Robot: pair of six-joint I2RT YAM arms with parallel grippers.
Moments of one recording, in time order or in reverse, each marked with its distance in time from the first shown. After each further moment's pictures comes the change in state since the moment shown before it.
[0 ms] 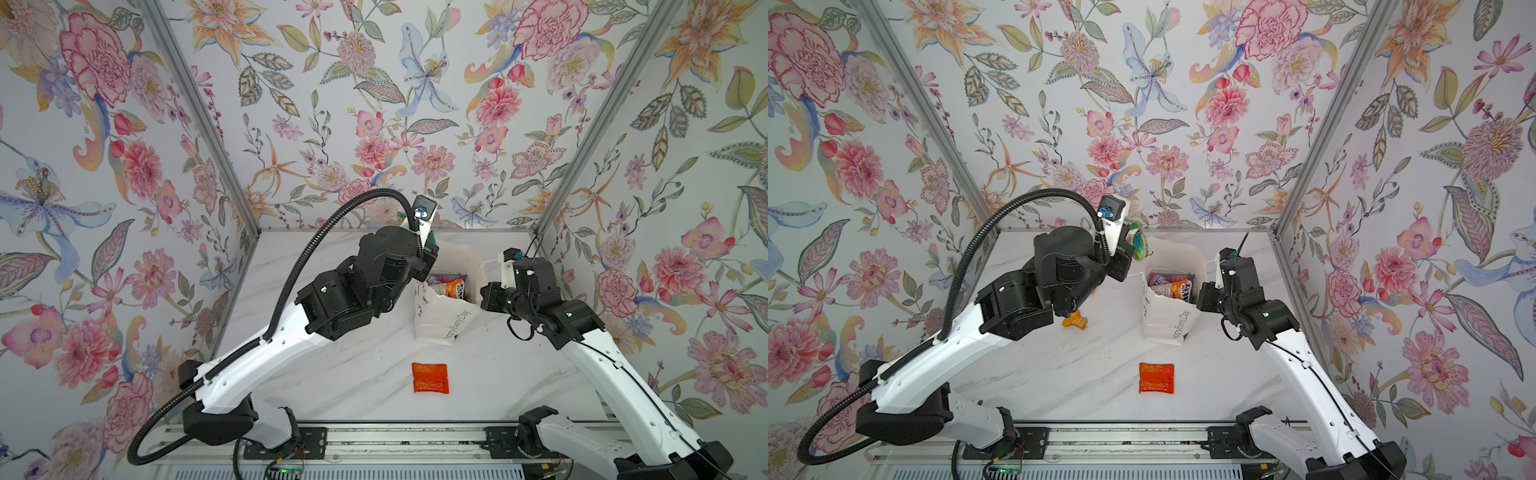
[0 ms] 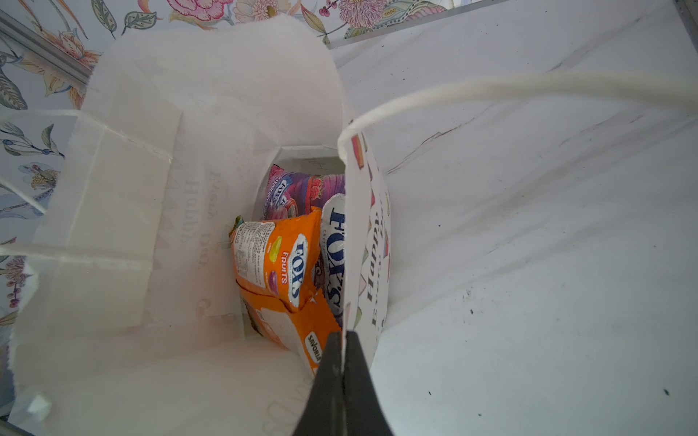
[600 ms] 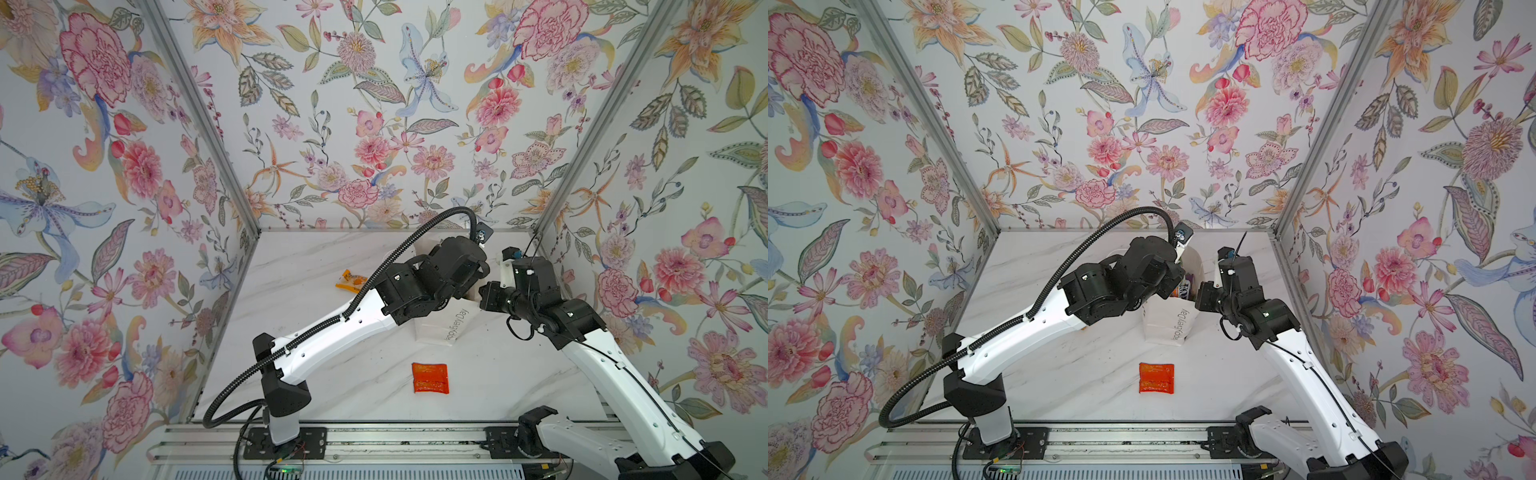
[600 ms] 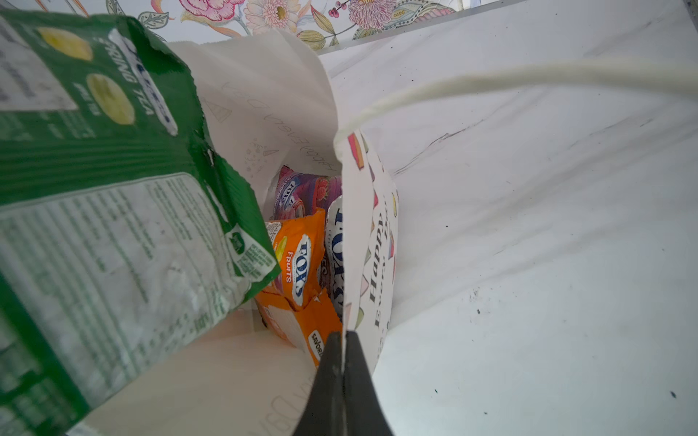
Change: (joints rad) left arm -0.037 0.309 0.233 -0.241 0.094 -0.045; right arm 0.019 0.000 0.026 -0.019 0.000 0.007
